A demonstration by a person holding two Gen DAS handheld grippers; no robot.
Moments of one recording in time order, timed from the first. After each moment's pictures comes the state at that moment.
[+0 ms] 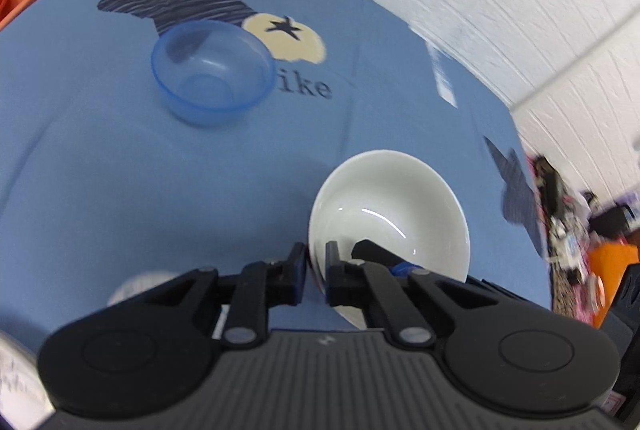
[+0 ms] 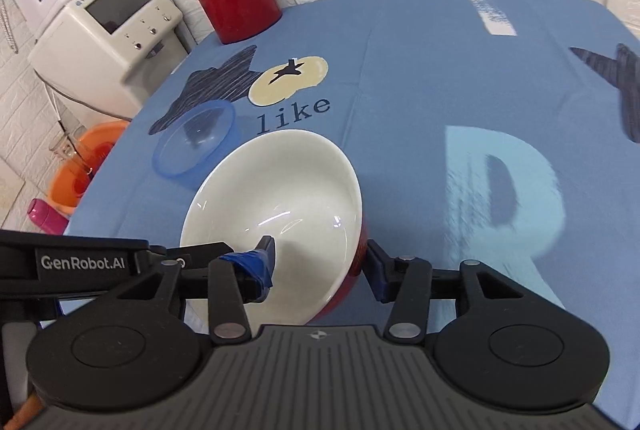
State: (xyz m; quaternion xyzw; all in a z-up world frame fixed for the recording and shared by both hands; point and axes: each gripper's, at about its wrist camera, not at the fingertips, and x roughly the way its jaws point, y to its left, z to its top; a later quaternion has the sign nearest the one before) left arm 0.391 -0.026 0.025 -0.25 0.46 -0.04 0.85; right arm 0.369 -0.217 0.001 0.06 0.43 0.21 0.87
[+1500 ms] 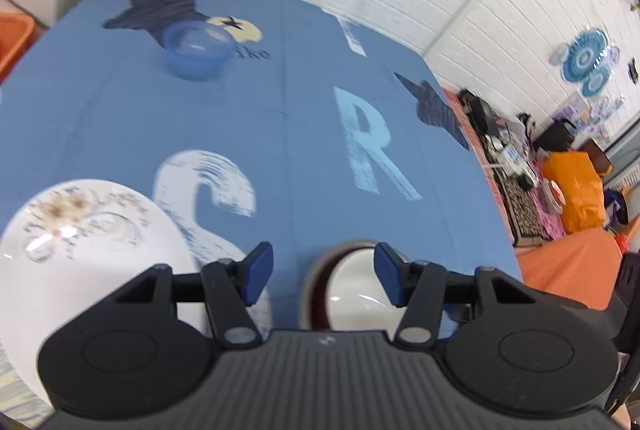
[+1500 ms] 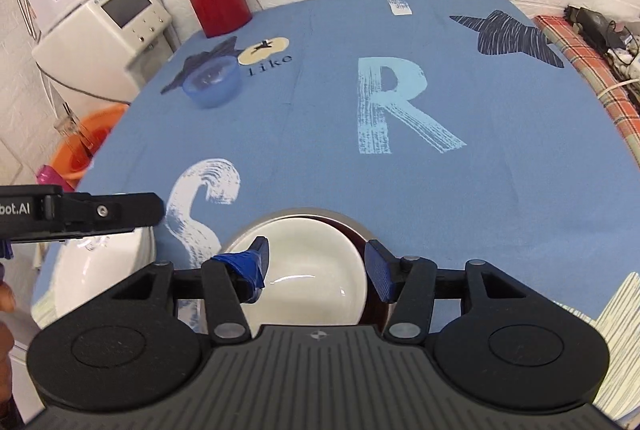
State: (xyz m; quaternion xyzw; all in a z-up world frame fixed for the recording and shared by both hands) left arm 0.217 -0.014 0.065 -0.19 0.43 -0.14 0.88; right arm 0.176 -0.265 0.029 0.07 0.42 0.13 0.90
